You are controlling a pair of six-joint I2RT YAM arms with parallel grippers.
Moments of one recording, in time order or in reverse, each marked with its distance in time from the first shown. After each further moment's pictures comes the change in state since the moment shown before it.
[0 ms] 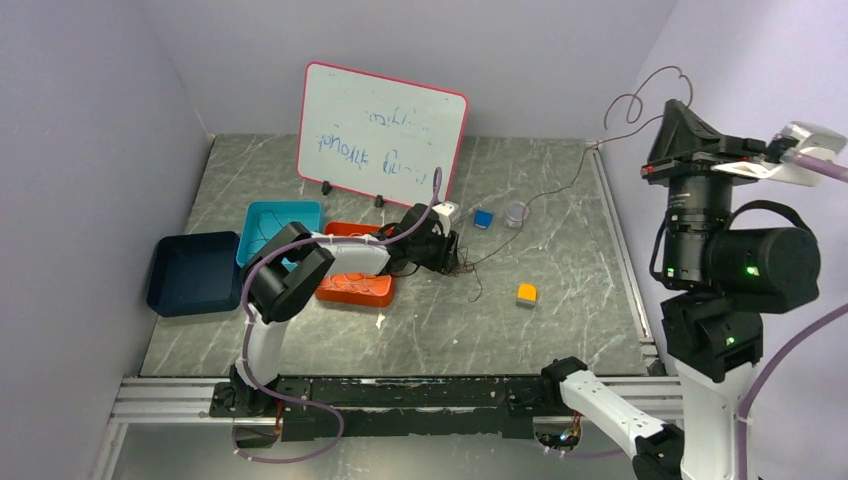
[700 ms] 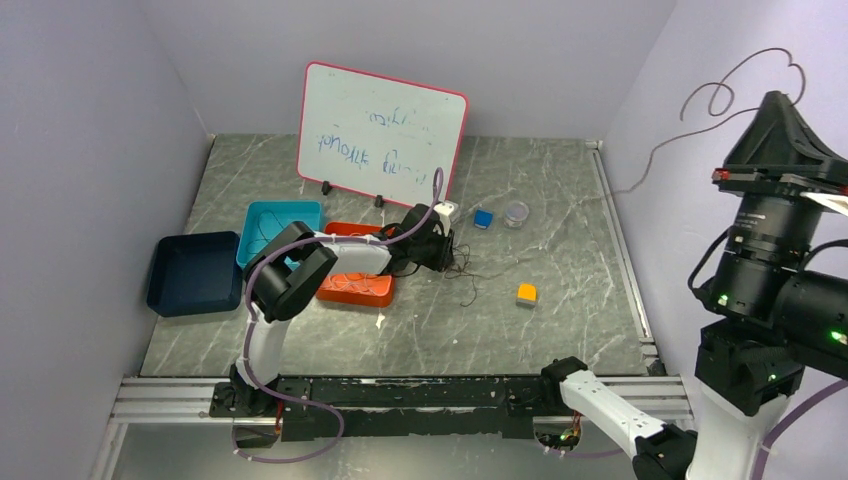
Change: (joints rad) left arm 0.000 0.019 0.008 0.008 -0.028 0.003; right arm 0.000 -0.001 0.163 0.084 0.083 -0.176
